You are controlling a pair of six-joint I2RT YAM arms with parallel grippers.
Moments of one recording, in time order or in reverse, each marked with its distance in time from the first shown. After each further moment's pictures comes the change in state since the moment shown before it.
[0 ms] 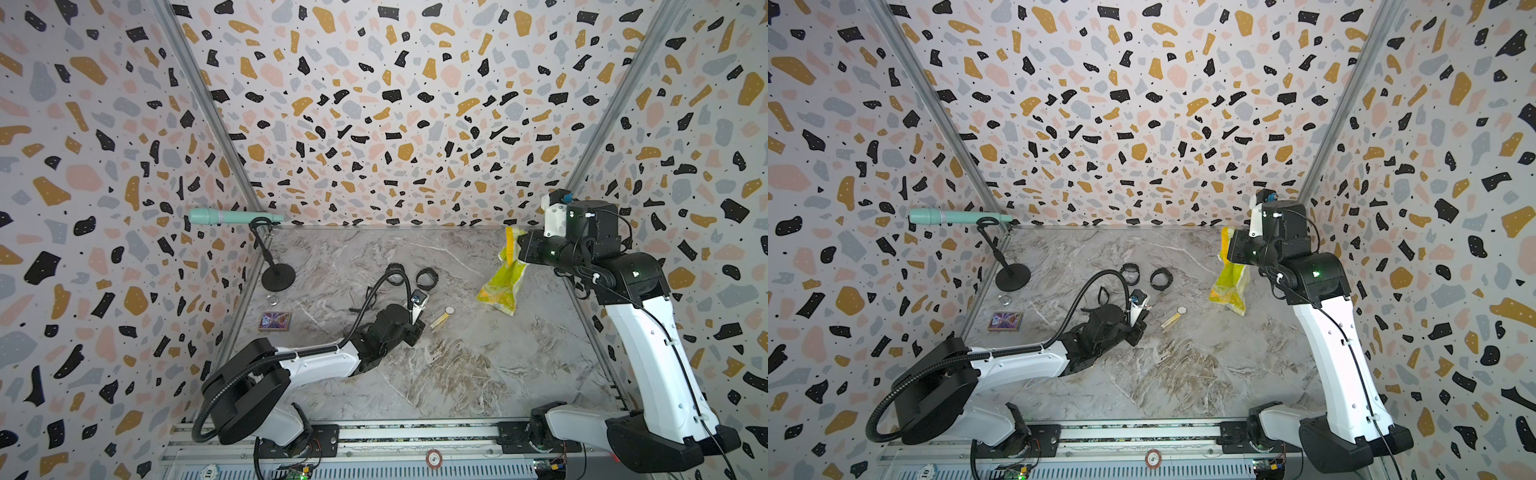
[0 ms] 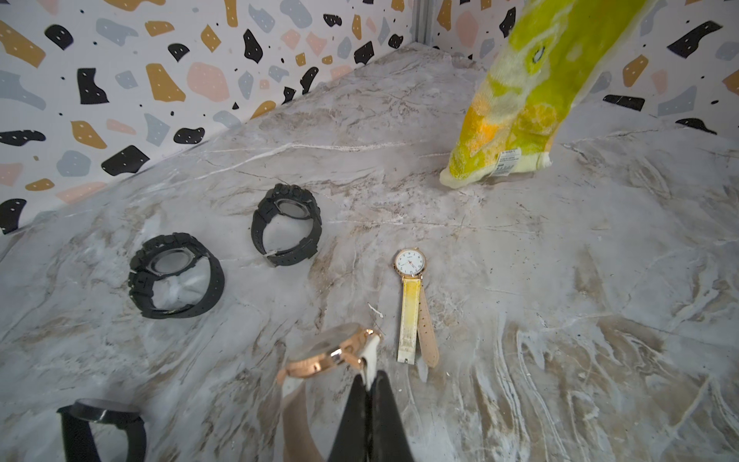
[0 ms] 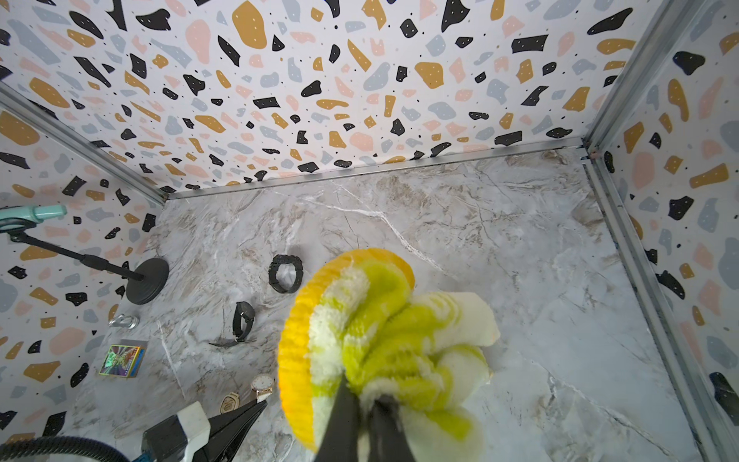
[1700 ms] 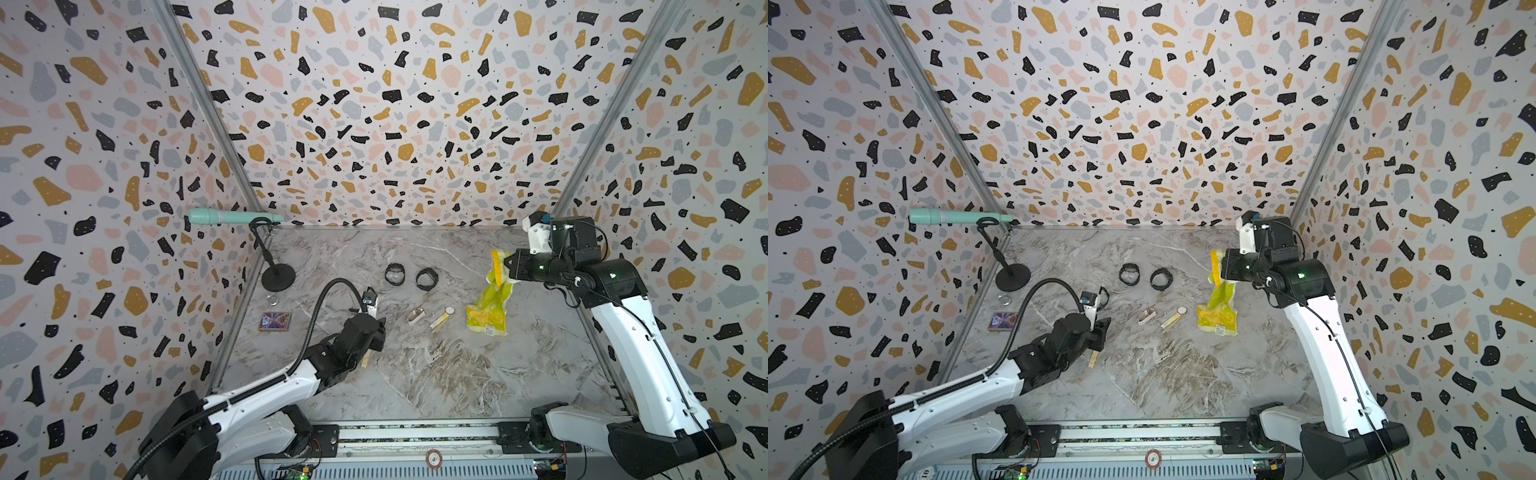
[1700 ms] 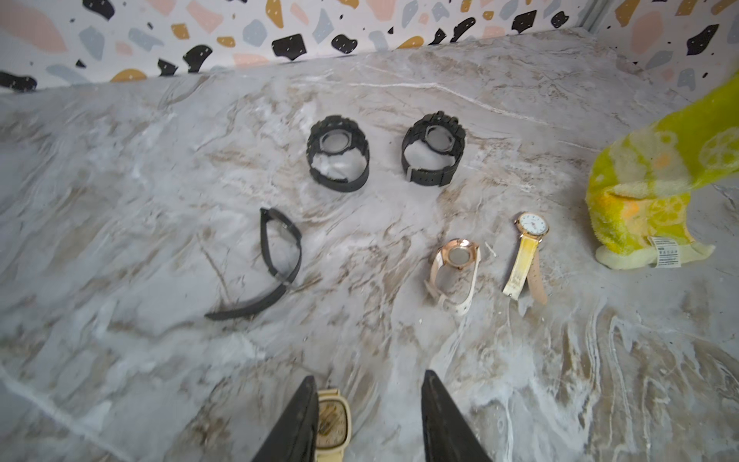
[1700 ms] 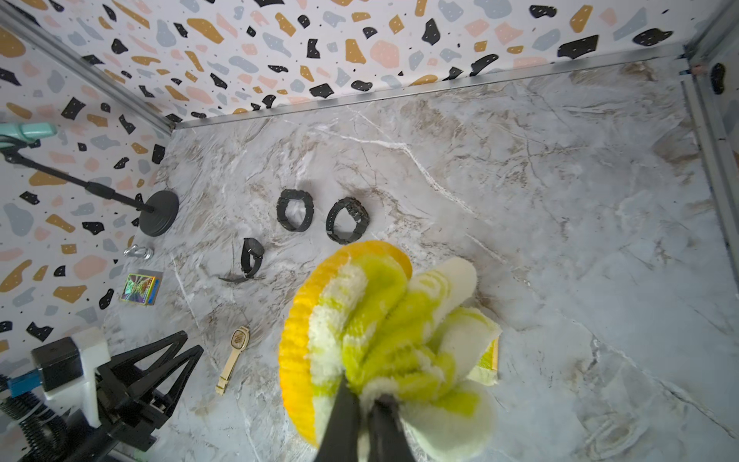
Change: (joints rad) left arm 0.085 -0.465 -0.193 -0.417 -0.193 -0.331; right arm -0.004 -0.027 -0.200 0.026 -0.184 -0.021
